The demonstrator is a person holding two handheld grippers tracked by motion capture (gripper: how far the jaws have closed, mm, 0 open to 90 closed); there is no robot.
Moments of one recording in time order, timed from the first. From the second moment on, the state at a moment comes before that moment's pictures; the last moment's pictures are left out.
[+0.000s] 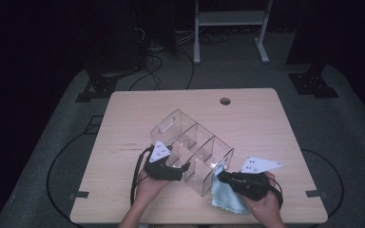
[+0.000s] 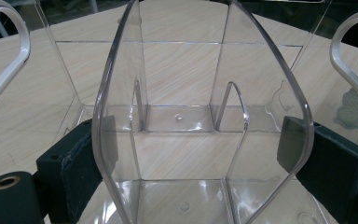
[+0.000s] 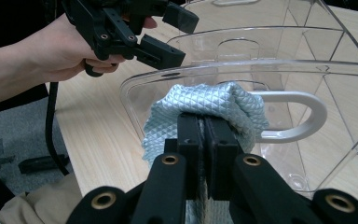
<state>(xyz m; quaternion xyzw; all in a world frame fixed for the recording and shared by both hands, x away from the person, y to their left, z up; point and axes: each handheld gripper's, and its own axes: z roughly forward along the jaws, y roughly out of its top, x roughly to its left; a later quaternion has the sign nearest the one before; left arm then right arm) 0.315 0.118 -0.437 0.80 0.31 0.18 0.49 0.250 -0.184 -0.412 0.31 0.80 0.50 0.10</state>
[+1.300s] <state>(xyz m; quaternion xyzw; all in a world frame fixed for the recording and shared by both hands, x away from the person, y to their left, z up) 0.315 0.117 -0.437 0.80 0.31 0.18 0.48 0.275 -0.211 -0.402 0.36 0.76 0.53 0.12</state>
